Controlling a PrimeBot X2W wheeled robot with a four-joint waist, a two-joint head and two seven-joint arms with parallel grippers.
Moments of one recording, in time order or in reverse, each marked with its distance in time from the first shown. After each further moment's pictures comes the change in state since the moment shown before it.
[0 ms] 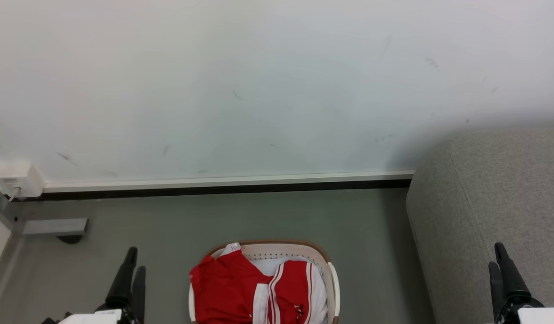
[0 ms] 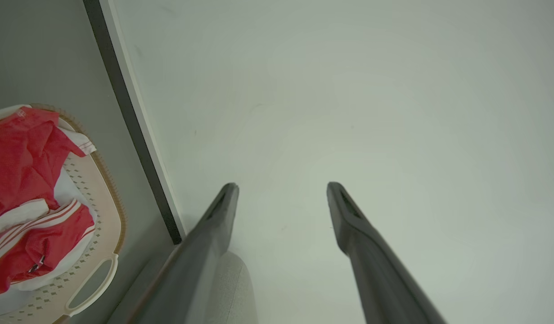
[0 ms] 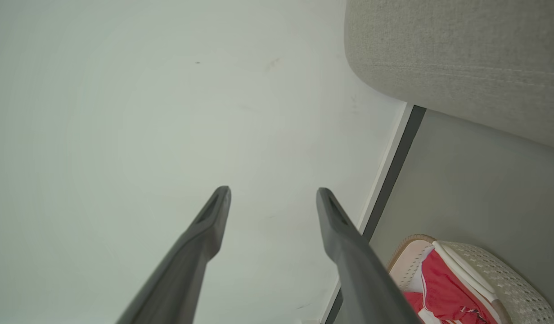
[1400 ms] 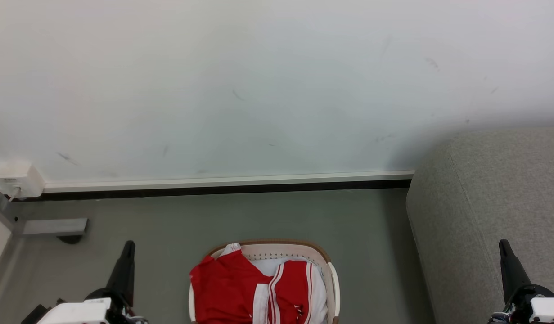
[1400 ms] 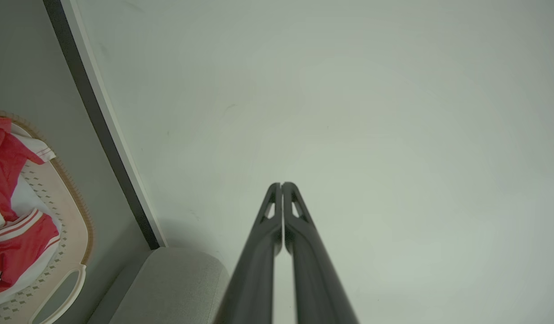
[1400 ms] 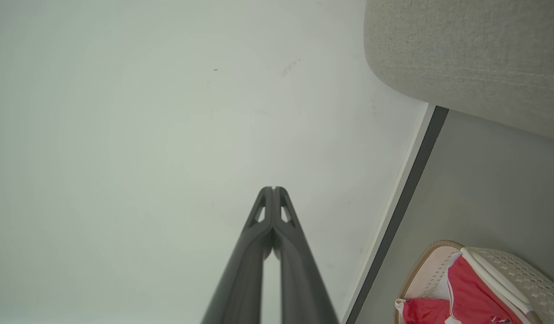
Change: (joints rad) left arm -0.029 0.008 0.026 -0.031 -0.024 -0.005 0.031; right arm -0.029 -0.013 -0.024 -0.017 0.040 0.000 0.035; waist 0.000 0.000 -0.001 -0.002
